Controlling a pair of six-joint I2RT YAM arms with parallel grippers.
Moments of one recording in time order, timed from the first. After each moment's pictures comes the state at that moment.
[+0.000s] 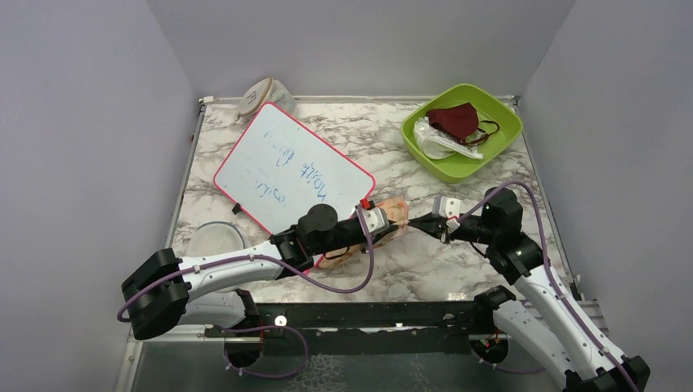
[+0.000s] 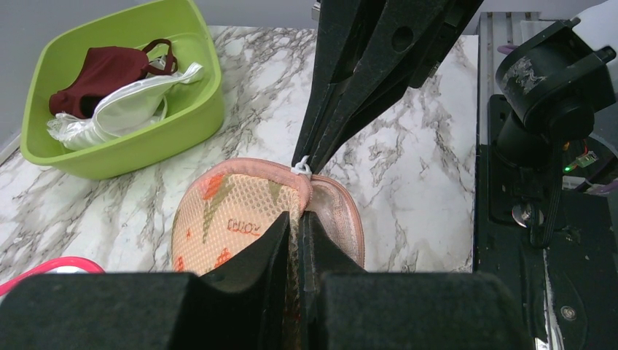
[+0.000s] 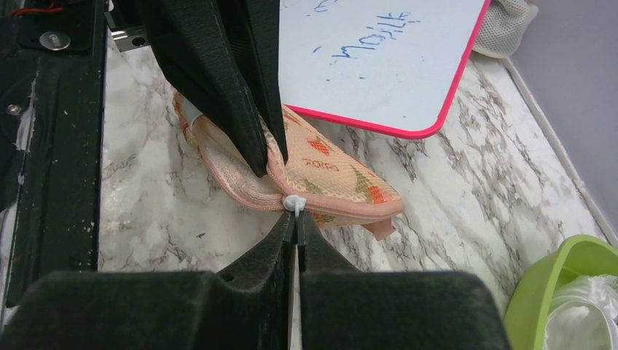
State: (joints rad) left arm -1.07 1.20 0.63 0.49 0.21 0.15; right arm 0.38 0.67 0.57 -0.21 -0.87 -0.57
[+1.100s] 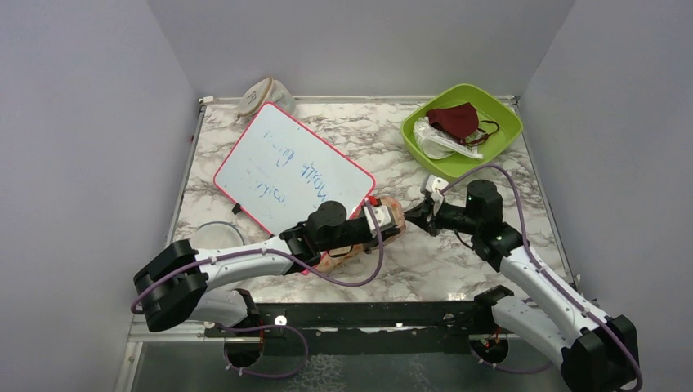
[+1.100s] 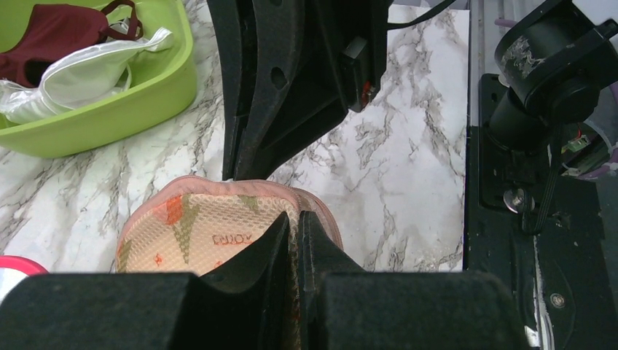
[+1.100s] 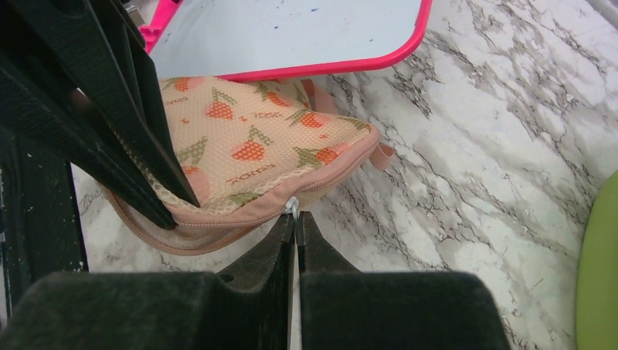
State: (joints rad) left arm -1.05 1.29 0.65 0.50 0.27 0.09; right arm 0.39 0.87 0.53 -0.05 -0.70 -0.35
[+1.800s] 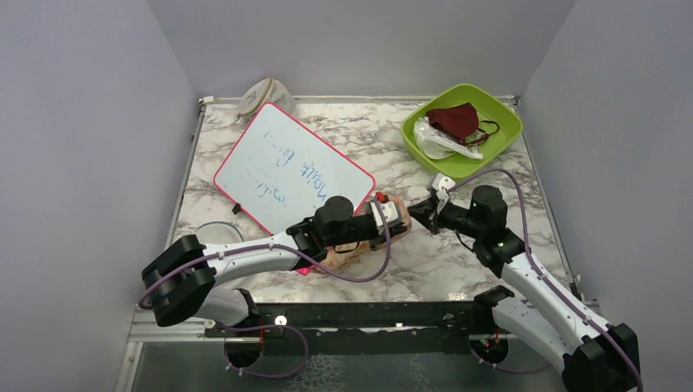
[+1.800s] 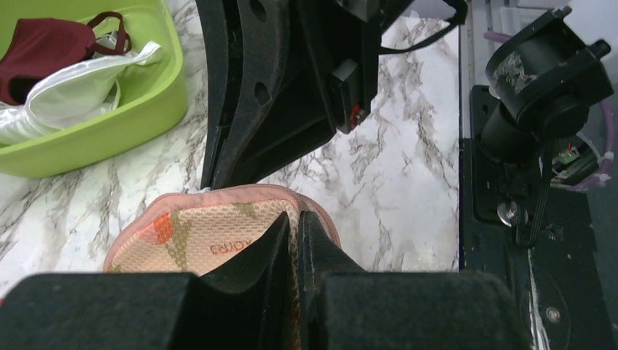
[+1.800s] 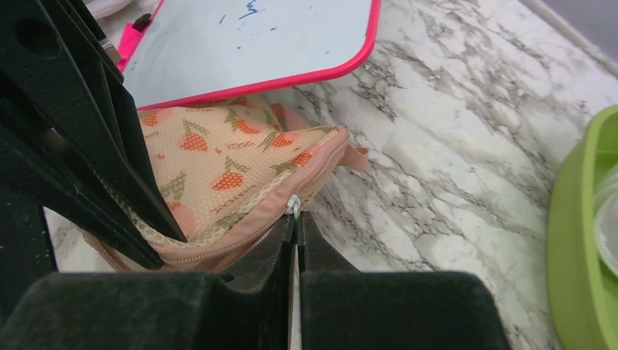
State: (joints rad) left arm -1.05 1.33 0.69 0.49 0.29 0.09; right arm 0.39 0.84 0.46 0.09 -0.63 -0.24
